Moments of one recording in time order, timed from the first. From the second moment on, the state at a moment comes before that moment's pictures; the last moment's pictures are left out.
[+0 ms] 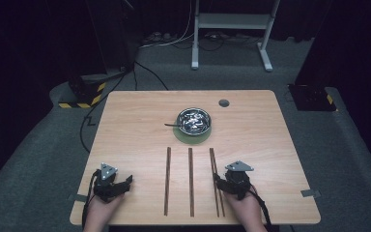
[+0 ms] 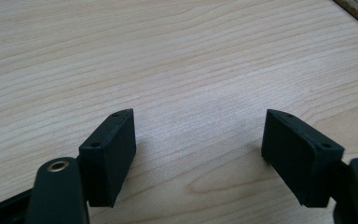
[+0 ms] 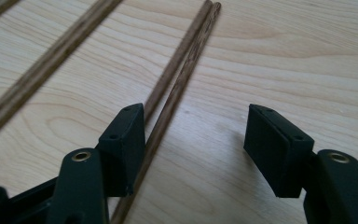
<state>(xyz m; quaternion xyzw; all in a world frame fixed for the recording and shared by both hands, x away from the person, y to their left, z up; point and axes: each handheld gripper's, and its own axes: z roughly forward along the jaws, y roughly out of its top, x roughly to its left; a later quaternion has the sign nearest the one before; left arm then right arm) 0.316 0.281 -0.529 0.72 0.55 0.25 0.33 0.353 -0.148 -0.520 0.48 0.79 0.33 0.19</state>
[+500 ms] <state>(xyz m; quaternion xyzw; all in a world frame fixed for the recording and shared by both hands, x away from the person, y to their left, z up) 0.316 0.281 -0.529 0.72 0.55 0.25 0.33 0.359 -0.179 -0.518 0.50 0.77 0.33 0.20</state>
